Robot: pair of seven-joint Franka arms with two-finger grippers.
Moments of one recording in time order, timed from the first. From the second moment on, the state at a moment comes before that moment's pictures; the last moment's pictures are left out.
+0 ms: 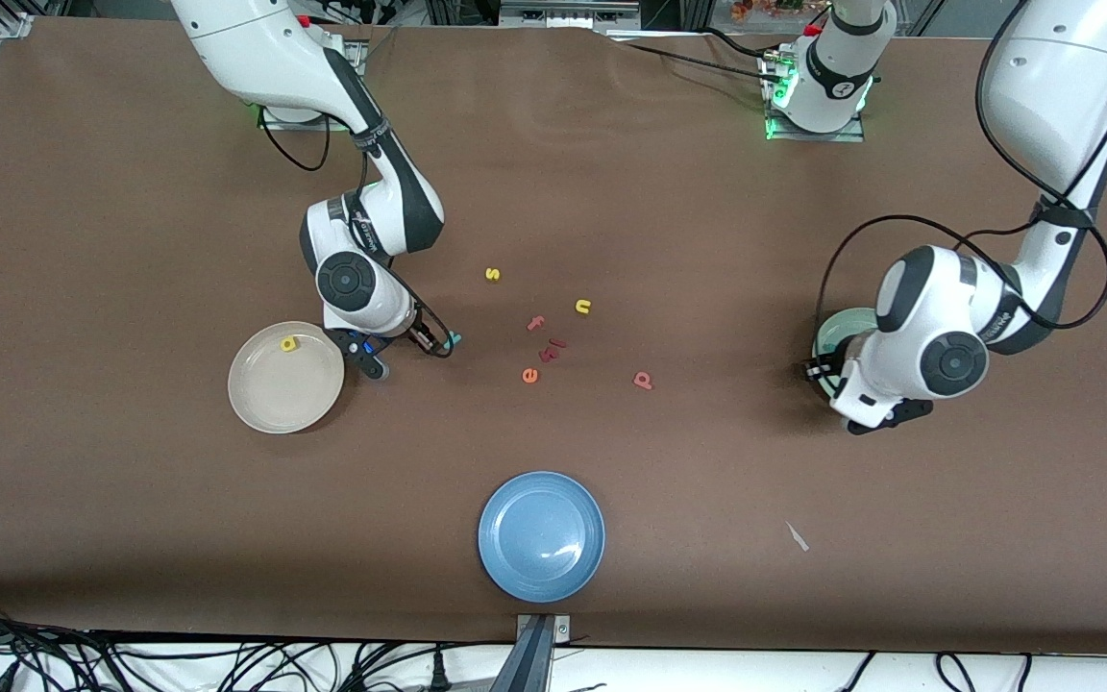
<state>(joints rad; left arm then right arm) 0.21 0.57 -0.46 -1.74 0.18 1.97 -0.70 0.59 0.57 -0.11 -1.93 0.18 2.34 1.10</state>
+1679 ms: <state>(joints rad) -0.23 0.85 -0.36 -1.54 0.17 2.33 -1.68 0.52 0.49 -0.36 -1.91 0.19 2.19 0.49</state>
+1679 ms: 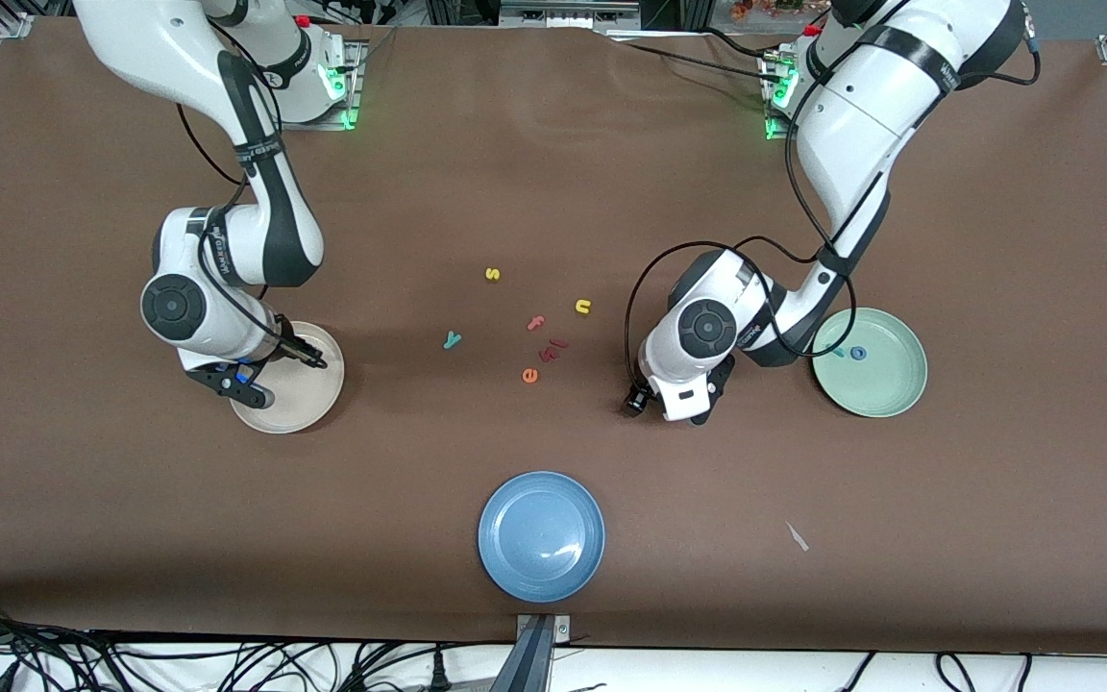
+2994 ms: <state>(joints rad) 0.15 0.64 -0.43 -1.53 0.17 1.71 -0.83 0.68 0.54 -0.19 -1.86 0.25 2.29 0.85</state>
